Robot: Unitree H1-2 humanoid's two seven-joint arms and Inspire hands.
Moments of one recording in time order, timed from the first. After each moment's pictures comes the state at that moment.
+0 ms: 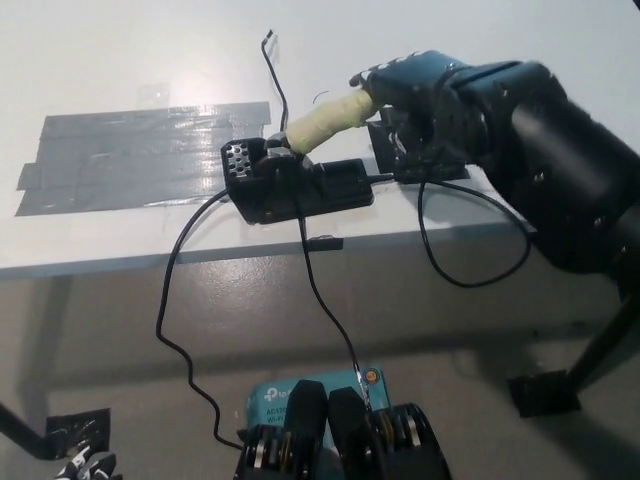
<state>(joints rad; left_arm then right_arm) 0.24 0.25 0.22 -0.12 -0.09 0.38 -0.35 -1.17 -0.33 0.77 0.43 -0.79 0.37 0.66</state>
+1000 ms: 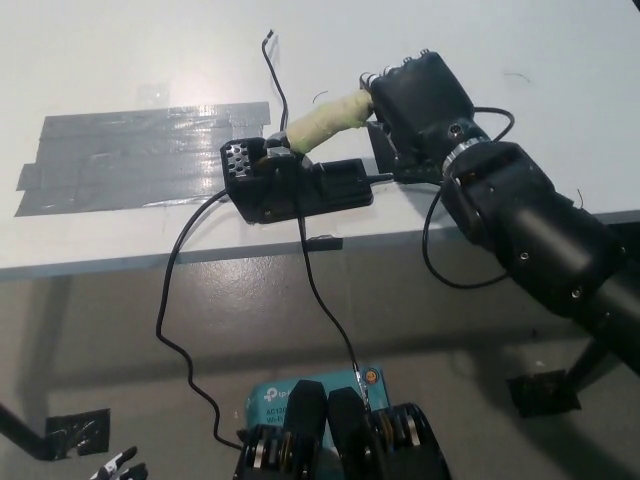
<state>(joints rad) 0.24 0.29 0.11 -0.12 -0.04 0.38 -0.35 -1.04 -0.32 0.81 0.58 -0.96 0.20 -0.04</state>
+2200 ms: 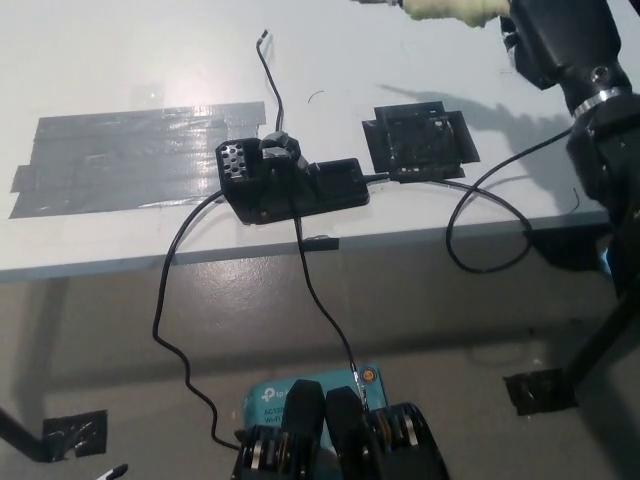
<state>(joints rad) 0.27 0.36 0.08 -0.13 -0.03 0.38 -0.35 -0.98 -0.43 0.49 0.60 -1.05 0.14 -0.20</state>
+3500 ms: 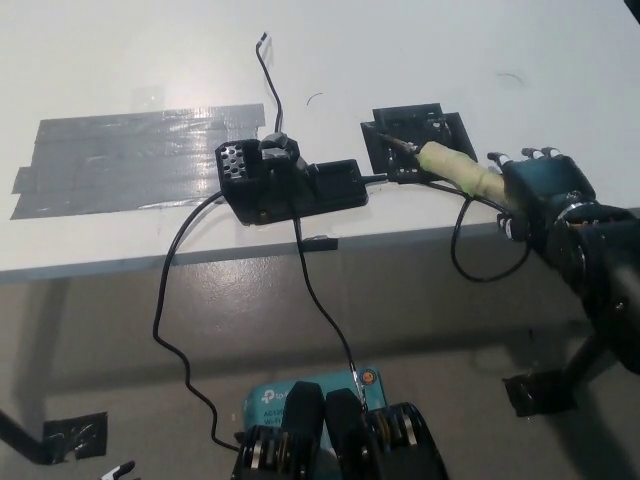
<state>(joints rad) 0.26 0.36 0.06 -0.13 -0.03 0.38 -0.35 -0.80 -0.42 0.53 0.46 -0.95 0.33 0.43</state>
